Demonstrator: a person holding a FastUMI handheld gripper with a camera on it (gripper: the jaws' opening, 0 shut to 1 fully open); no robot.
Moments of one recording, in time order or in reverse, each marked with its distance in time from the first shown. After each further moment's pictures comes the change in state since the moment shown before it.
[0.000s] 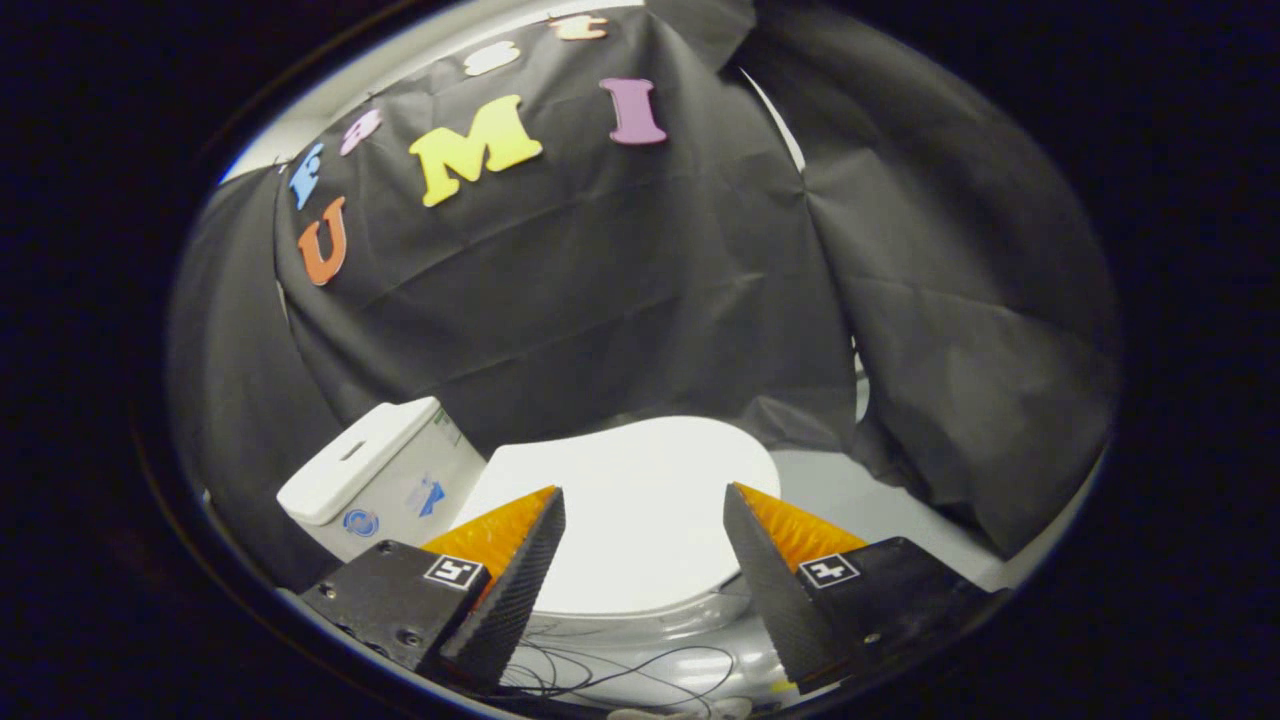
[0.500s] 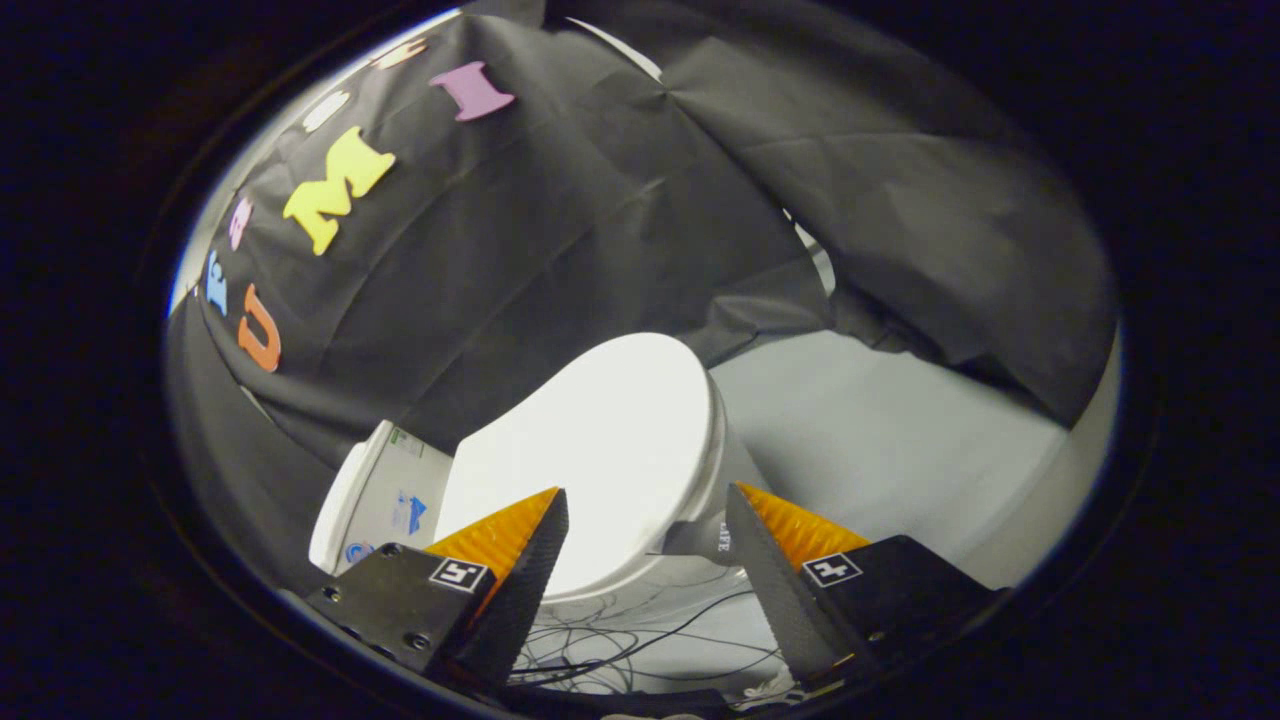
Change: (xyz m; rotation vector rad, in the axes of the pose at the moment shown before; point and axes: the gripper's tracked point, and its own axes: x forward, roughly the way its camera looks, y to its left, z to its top) arm 0.032 -0.072 -0.055 0.378 0.153 -0.010
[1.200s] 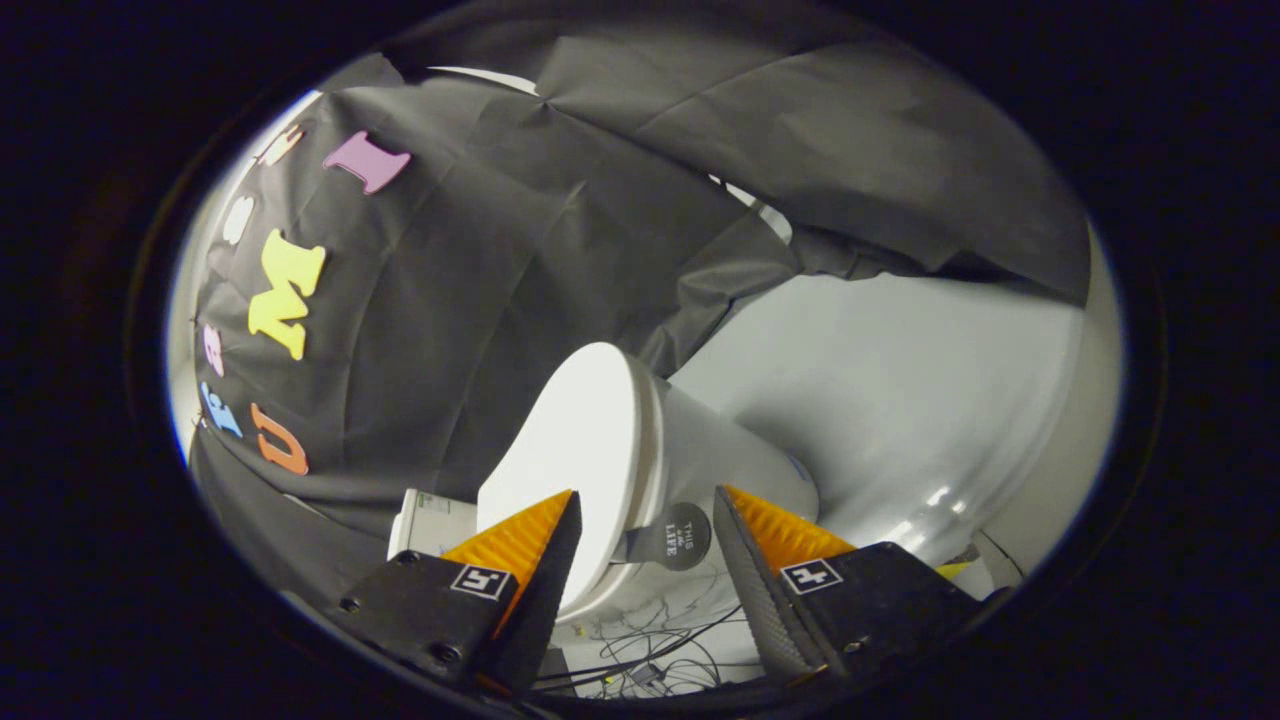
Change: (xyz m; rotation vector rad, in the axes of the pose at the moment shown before) arm 0.003 -0.034 0.006 0.275 -0.001 0.048
